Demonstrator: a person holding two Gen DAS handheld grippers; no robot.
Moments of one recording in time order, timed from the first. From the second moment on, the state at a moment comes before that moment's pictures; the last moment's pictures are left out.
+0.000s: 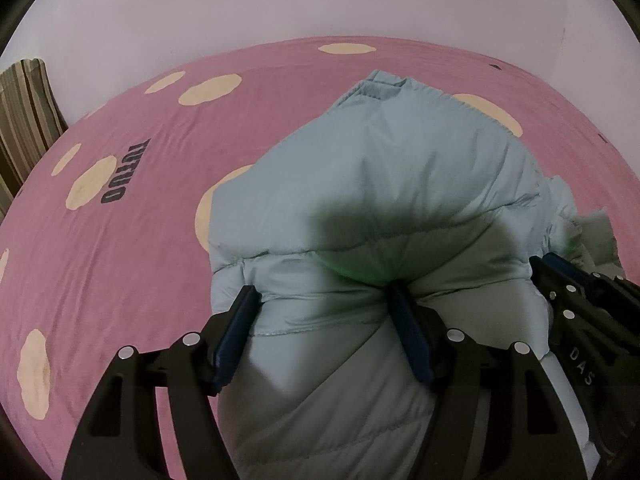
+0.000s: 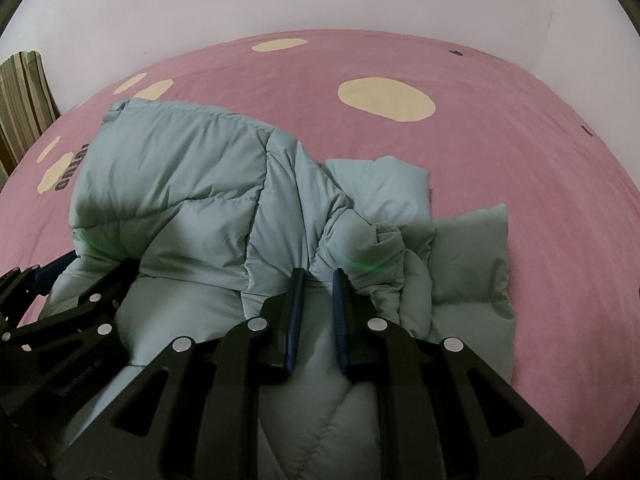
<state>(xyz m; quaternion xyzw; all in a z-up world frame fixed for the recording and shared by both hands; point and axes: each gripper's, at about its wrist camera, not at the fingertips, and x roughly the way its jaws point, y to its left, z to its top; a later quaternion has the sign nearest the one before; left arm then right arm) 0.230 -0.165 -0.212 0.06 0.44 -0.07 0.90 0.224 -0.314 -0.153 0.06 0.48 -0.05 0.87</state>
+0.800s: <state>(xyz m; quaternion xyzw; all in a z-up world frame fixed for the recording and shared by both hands) 0.215 -0.148 -0.180 0.03 0.44 -0.08 0.89 0.213 -0.306 -0.121 0.02 0.47 -0.05 0.88</state>
